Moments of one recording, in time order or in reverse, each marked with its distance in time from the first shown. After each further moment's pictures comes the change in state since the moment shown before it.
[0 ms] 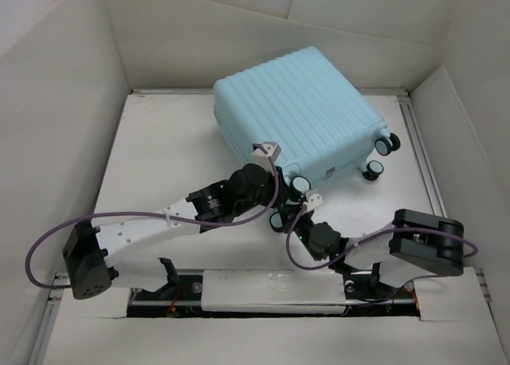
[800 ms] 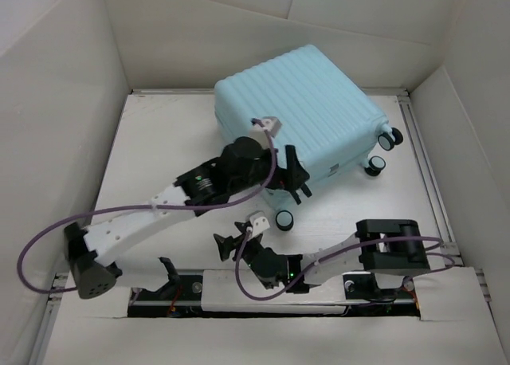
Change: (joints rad) left arm 0.046 0.097 0.314 -0.243 0.173 0.002; right arm 0.374 0.335 0.533 -0.205 0.337 0.055
